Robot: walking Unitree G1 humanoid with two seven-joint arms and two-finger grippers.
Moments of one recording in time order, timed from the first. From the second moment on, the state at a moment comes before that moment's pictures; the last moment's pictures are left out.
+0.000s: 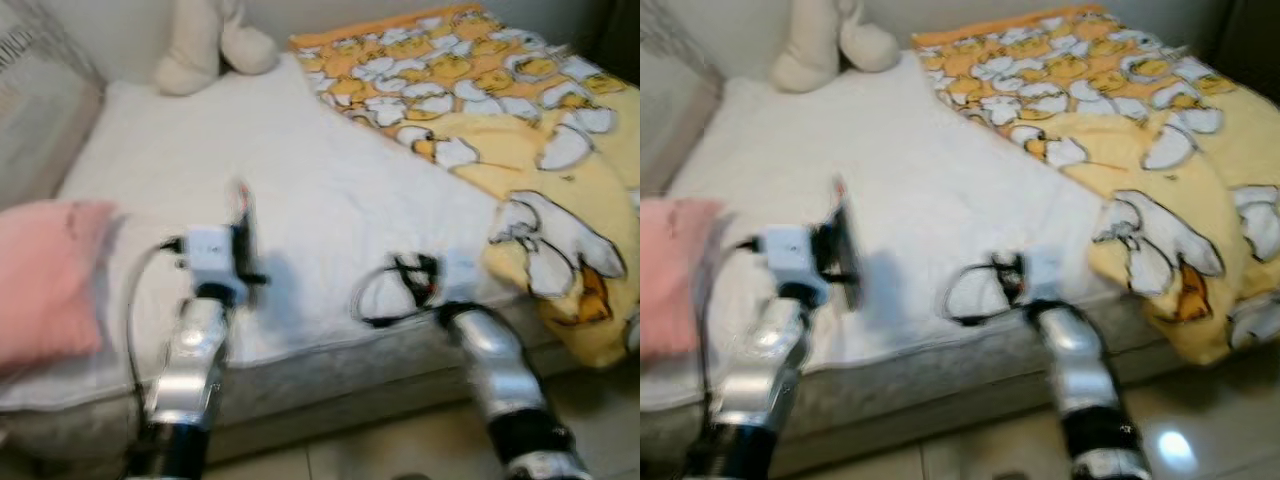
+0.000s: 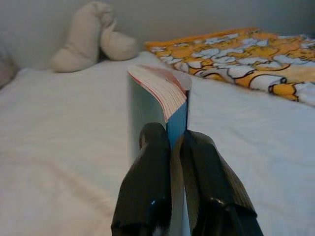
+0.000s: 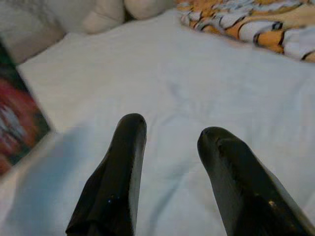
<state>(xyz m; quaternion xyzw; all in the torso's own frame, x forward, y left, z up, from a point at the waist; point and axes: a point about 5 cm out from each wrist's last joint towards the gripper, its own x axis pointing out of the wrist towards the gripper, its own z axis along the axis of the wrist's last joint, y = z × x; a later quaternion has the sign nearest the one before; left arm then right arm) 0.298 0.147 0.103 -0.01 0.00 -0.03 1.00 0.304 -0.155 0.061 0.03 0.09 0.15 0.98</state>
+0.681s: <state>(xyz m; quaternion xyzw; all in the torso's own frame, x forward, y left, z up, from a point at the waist) 0.277 0.174 0.070 -0.02 0.07 0.03 1.00 0.306 -0.144 0.068 0.04 0.07 0.17 0.98</state>
